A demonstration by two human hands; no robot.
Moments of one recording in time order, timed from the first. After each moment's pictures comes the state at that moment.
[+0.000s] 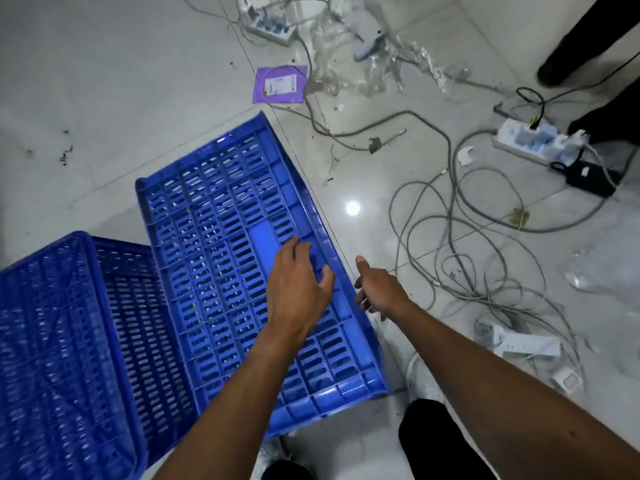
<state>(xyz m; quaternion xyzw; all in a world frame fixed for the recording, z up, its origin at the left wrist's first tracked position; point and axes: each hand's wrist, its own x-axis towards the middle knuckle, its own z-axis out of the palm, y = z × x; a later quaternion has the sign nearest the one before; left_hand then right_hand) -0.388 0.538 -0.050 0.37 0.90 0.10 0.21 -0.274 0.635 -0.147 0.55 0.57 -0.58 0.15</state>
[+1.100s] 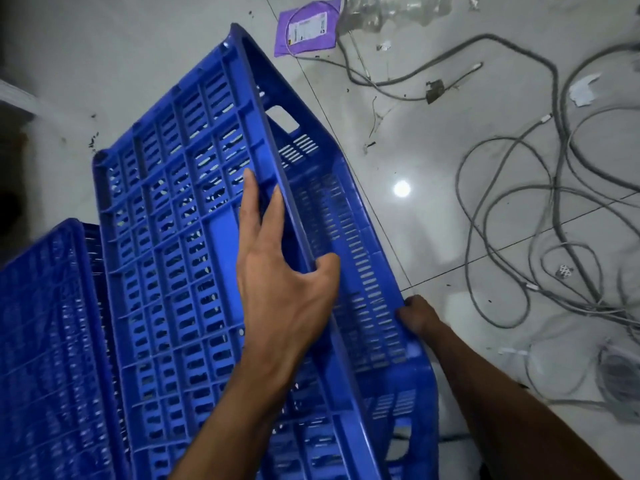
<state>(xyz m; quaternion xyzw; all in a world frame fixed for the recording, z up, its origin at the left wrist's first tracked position) -0.407 0.546 -0.096 0.32 0.89 0.30 0.13 -0.277 0.594 -0.433 0.54 0.56 -0.58 0.24</state>
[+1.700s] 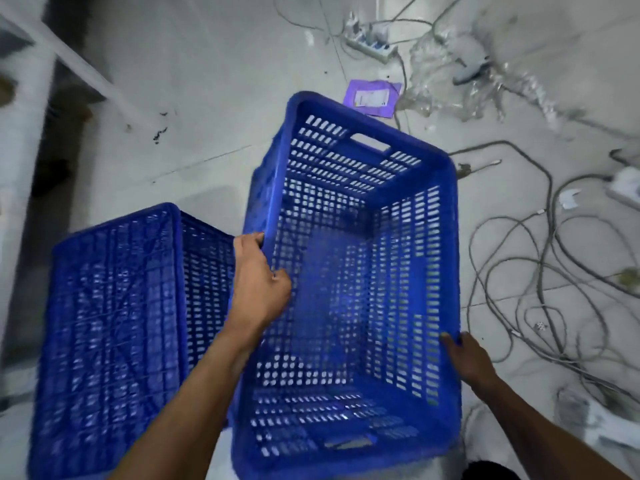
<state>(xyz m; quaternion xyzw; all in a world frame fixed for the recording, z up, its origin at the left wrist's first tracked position) -0.532 0.419 -0.024 0.19 0.92 0.28 0.18 -0.235 0.582 -0.262 0.58 0.65 -0.47 0.16</state>
